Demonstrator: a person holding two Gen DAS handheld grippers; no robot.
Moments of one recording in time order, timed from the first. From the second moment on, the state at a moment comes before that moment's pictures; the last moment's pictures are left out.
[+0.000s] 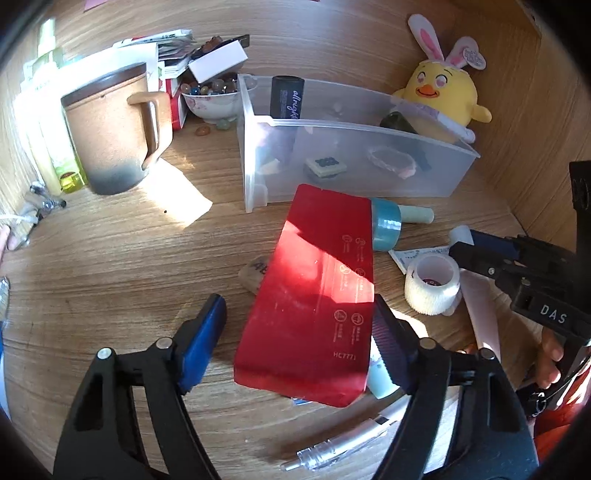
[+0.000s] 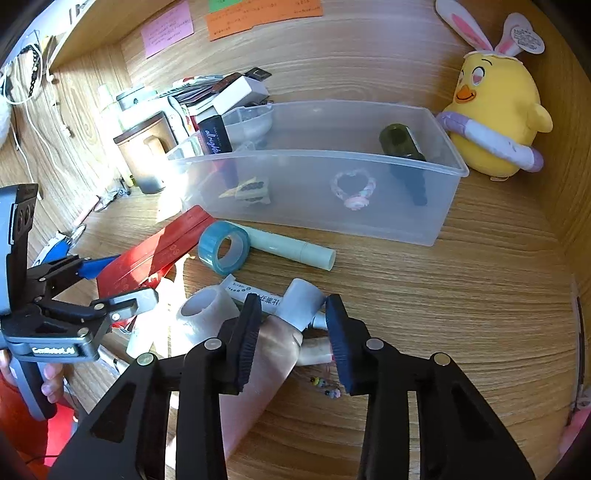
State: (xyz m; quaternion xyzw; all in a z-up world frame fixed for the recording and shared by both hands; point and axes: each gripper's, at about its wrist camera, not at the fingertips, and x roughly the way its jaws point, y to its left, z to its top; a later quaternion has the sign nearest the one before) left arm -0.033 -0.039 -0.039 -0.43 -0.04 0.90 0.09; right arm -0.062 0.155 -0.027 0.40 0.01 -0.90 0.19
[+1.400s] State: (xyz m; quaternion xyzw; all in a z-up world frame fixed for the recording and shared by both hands) left arm -0.008 -0.035 0.000 -0.38 -0.02 0.92 0.11; right arm -0.069 0.201 0.025 0.33 -0.03 -0.93 0.16
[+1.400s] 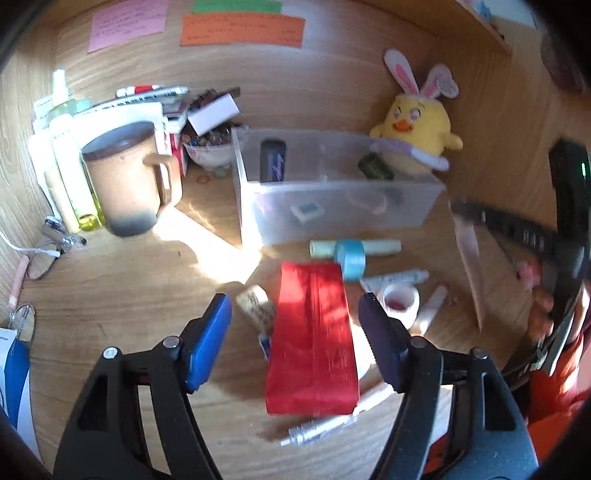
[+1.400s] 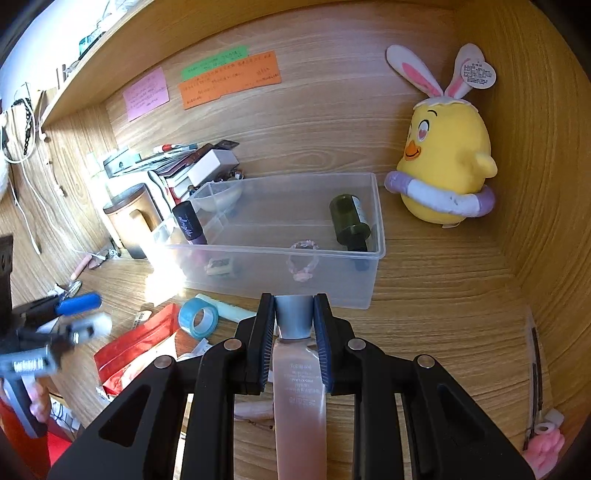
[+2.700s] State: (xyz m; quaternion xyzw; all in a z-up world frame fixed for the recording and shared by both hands) left arm -0.040 -0.017 0.050 -0.30 0.00 0.94 0.13; right arm -0.085 0.202 0.129 0.19 -0.02 -0.97 0.14
